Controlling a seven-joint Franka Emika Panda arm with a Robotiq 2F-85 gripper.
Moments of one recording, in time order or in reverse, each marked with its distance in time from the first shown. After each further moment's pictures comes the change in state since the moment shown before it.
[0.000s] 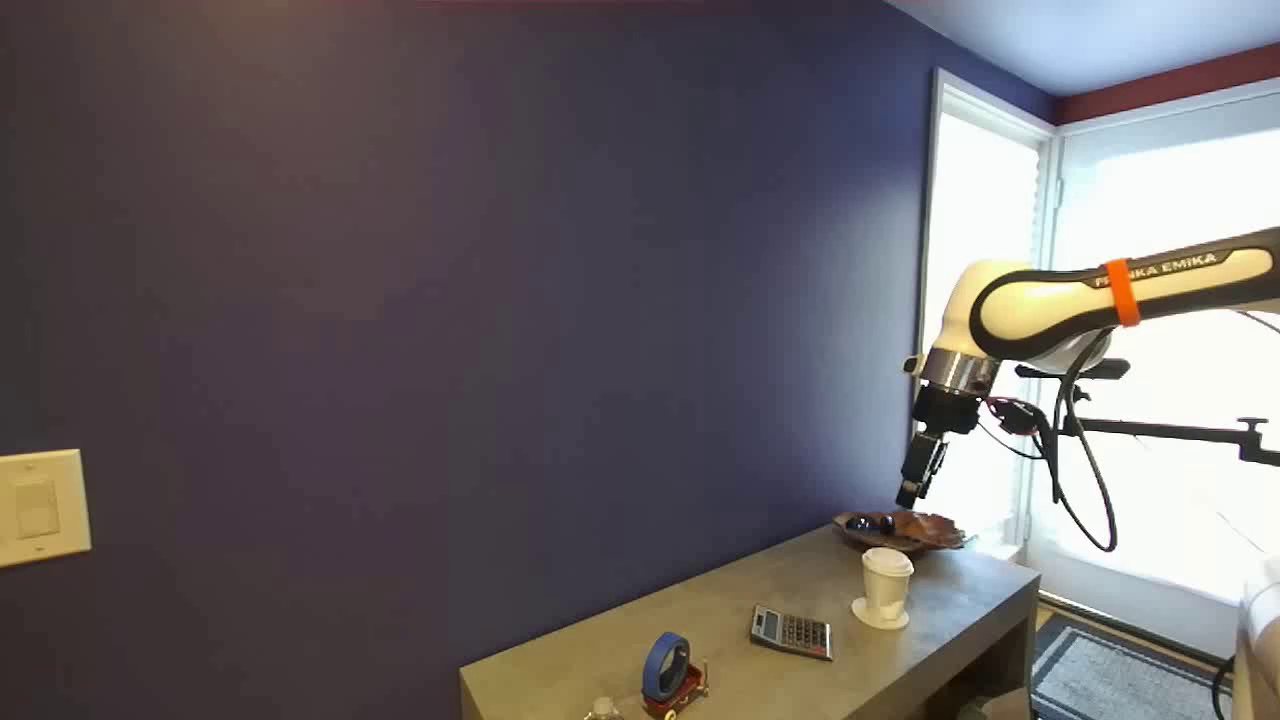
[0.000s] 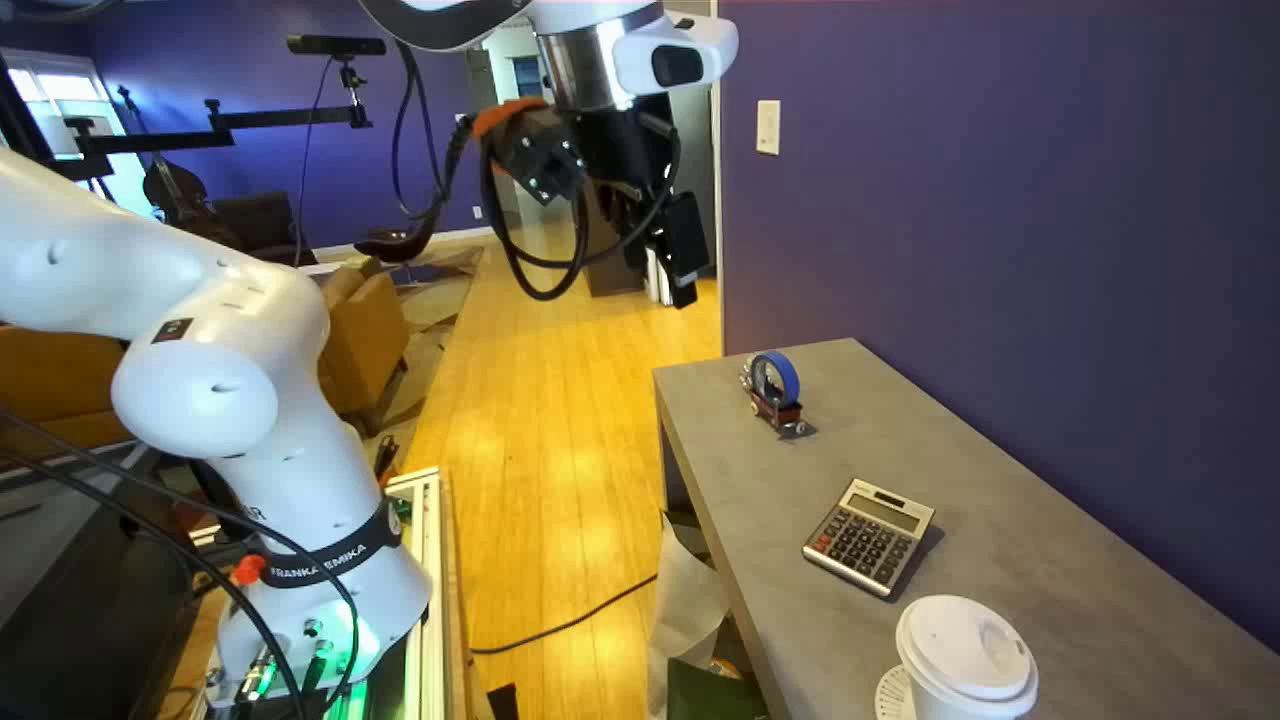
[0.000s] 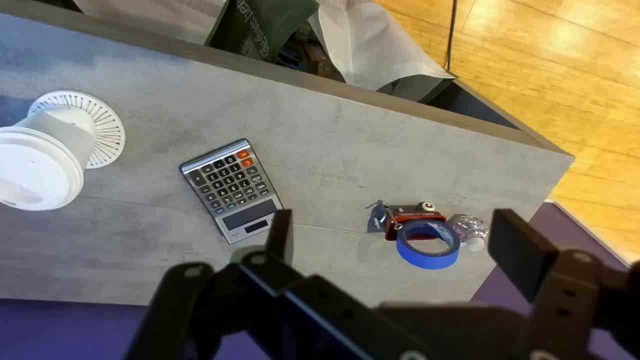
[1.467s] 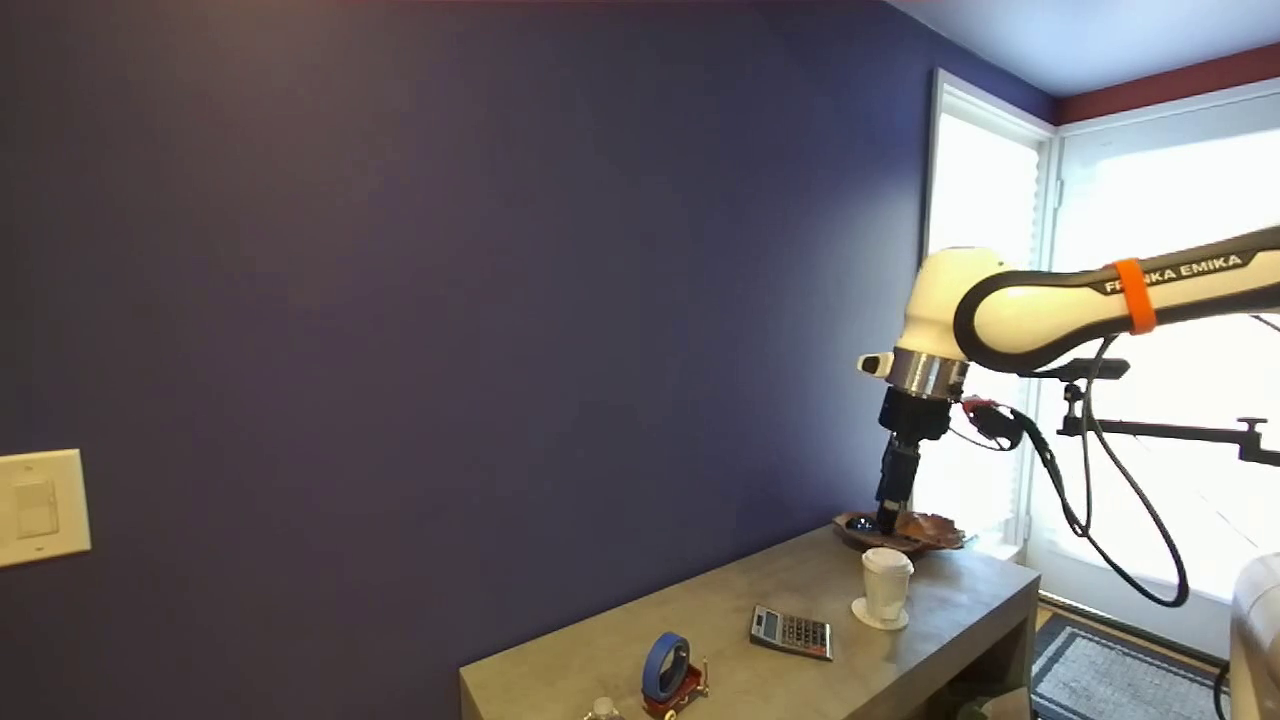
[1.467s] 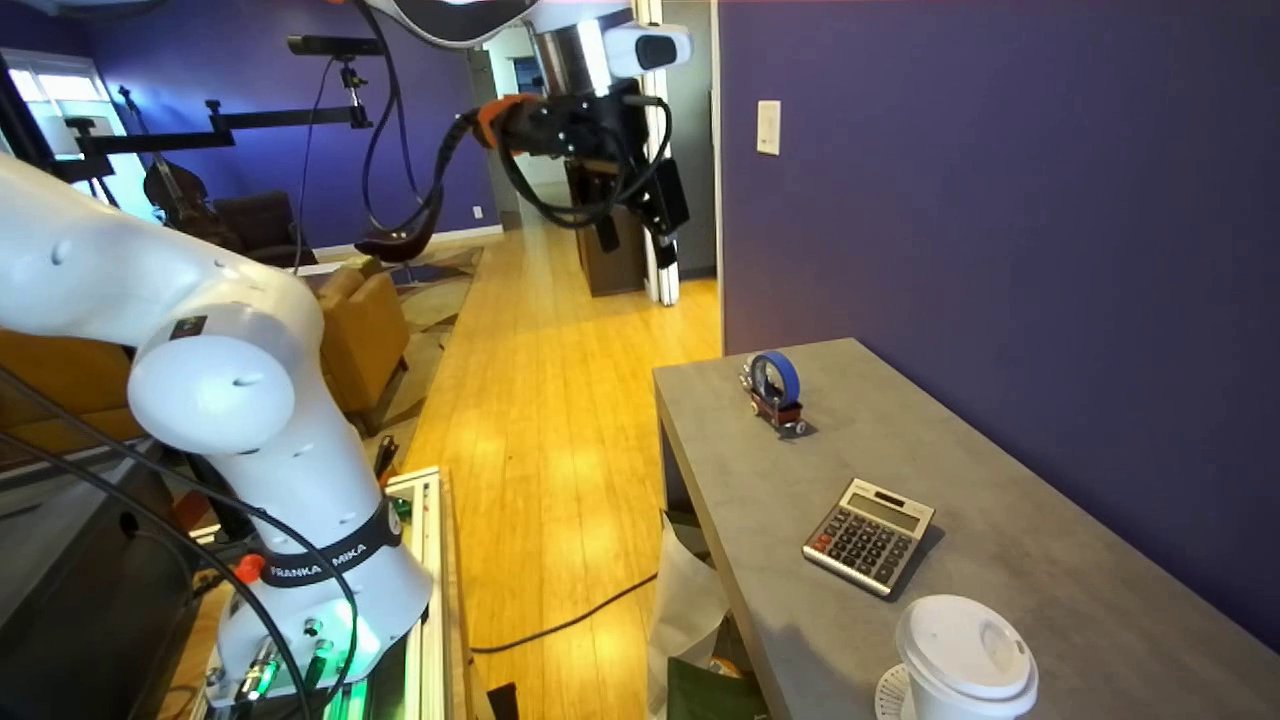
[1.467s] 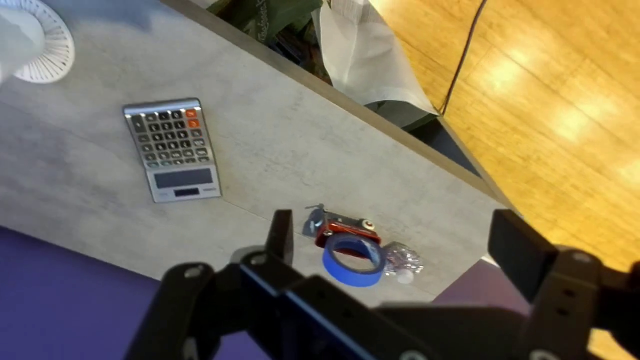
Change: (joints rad) arm 0.104 0.002 0.182 0.001 -0.005 0.000 -0.024
